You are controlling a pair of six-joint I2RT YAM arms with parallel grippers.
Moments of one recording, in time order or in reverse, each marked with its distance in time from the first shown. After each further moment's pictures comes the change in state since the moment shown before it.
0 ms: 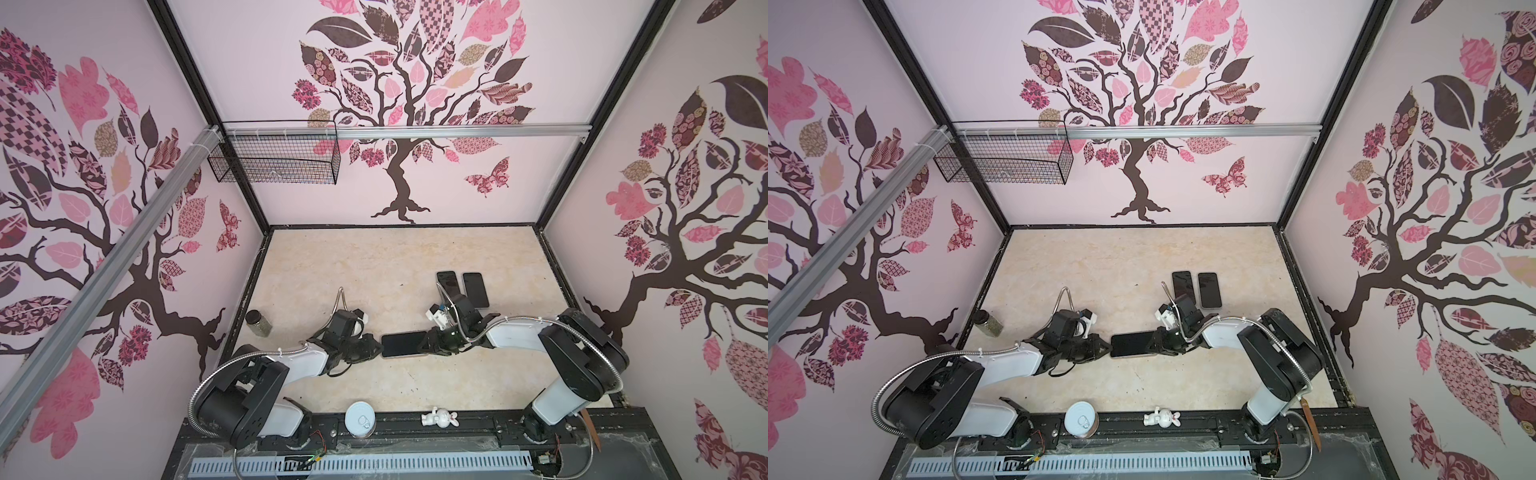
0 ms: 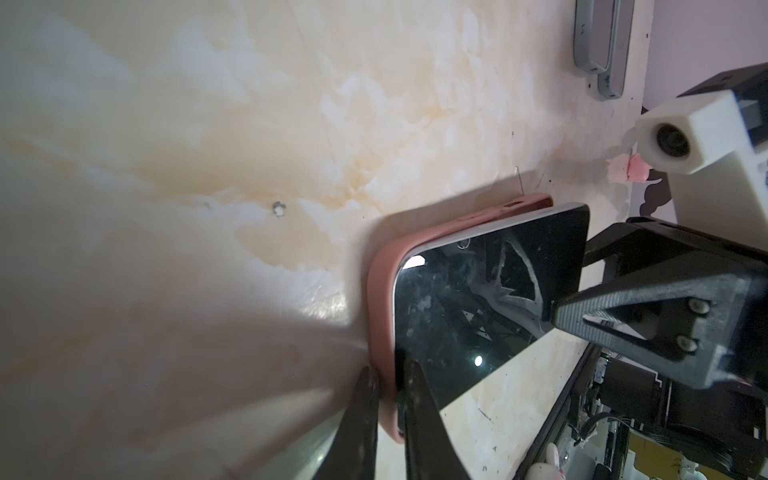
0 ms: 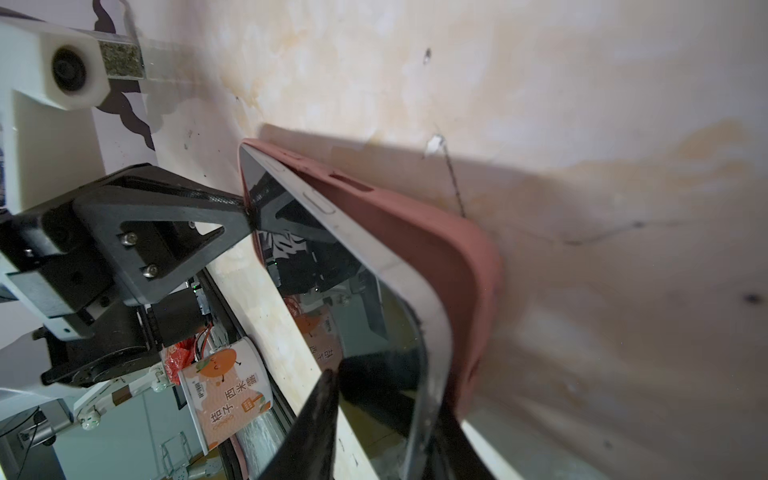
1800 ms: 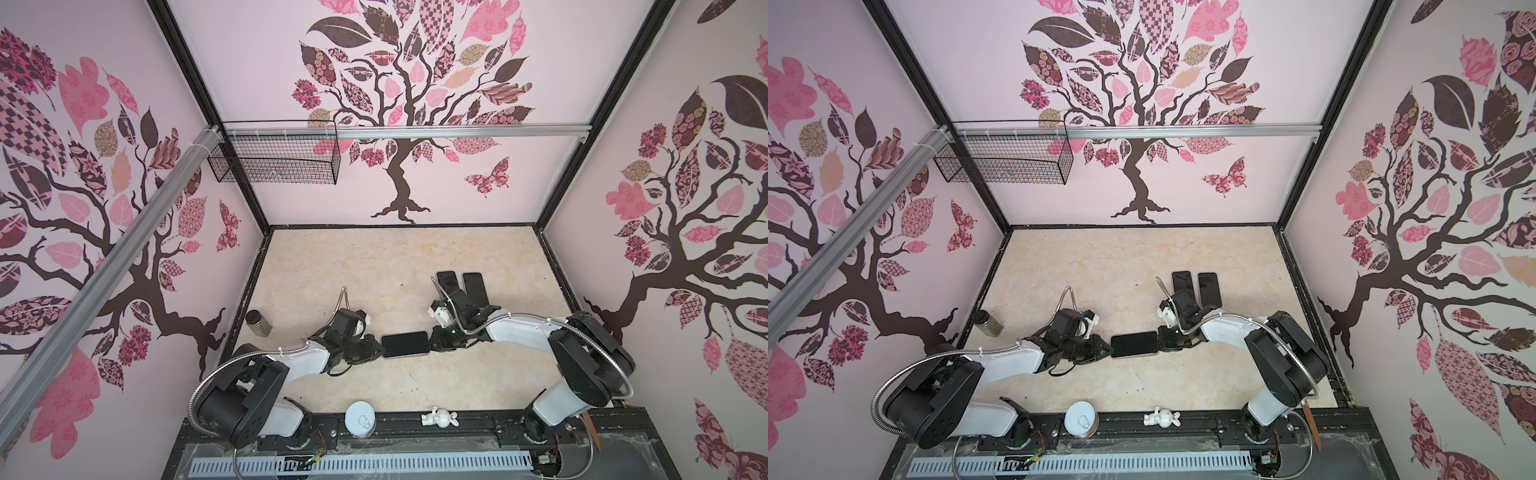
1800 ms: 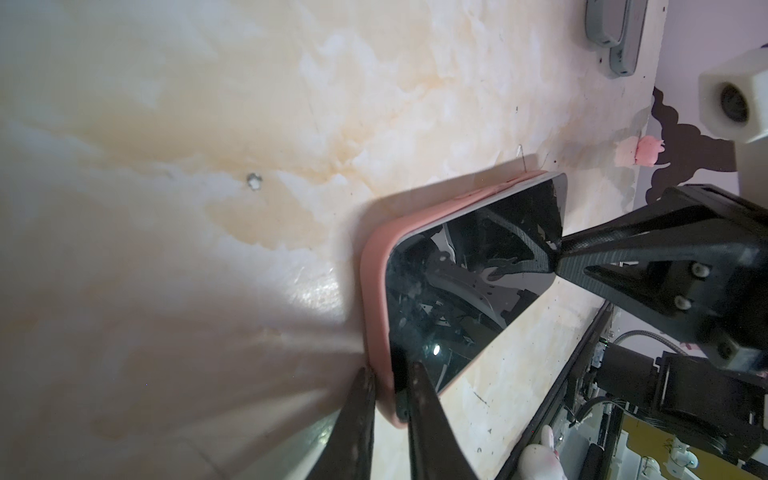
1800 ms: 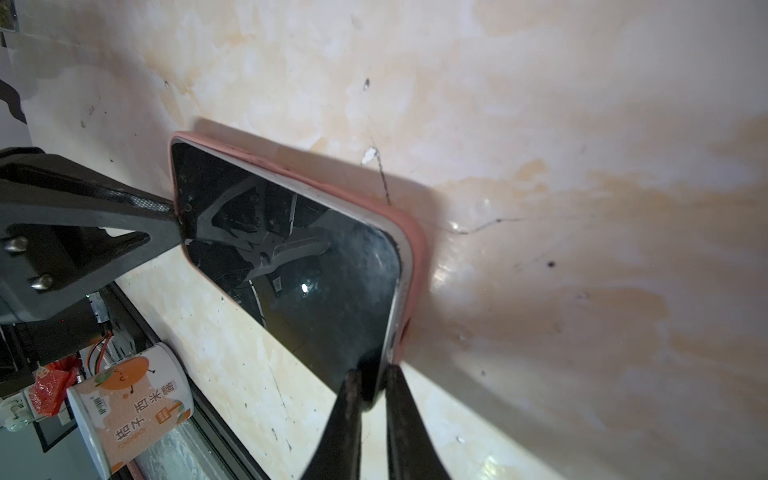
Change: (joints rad) left arm -0.010 0.004 0.030 -0.067 0.022 0.007; right arm 0.012 -0.027 0.089 -0.238 0.180 -0.174
